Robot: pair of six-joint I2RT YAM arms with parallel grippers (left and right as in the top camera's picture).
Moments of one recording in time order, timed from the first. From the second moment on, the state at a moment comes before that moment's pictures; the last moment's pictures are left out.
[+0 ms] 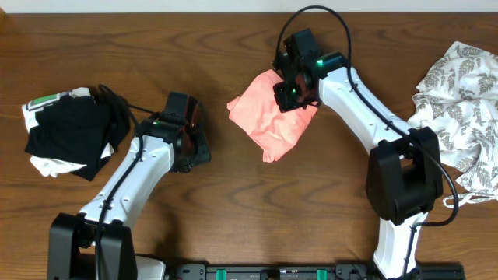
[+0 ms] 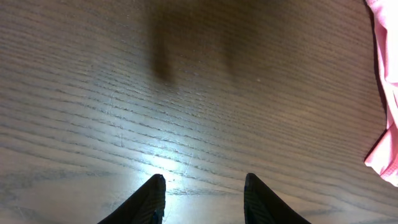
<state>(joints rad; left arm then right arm) -0.22 1.53 0.96 -0.81 0.08 -0.53 0.41 2.07 1.67 -0.83 -0.20 0.07</state>
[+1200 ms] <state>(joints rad) -0.22 1.53 0.96 -0.81 0.08 -0.53 0.38 1.88 1.52 -0.57 -0.06 0.20</state>
